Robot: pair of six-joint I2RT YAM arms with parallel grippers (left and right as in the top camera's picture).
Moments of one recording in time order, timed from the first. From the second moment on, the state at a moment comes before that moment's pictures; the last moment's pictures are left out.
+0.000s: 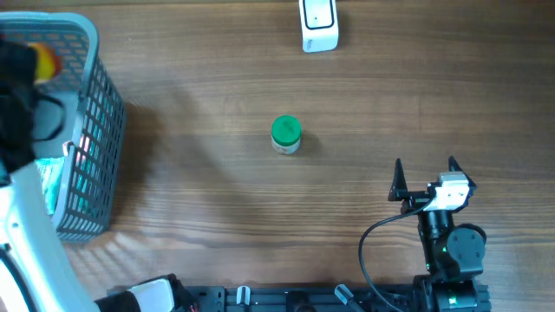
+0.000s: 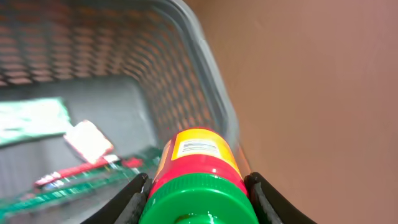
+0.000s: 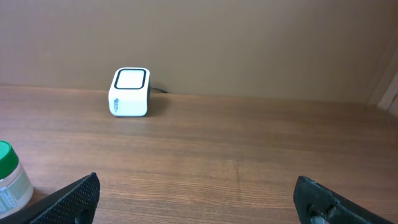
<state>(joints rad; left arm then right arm) 0.22 1.44 2.03 -1.24 -0.32 -0.95 0.07 0.07 0.01 0.00 0.04 -0.05</state>
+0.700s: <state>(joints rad) -0.28 1.69 2.03 -1.42 -0.31 -0.94 0.07 0.07 0.01 0.00 0.04 -0.05</state>
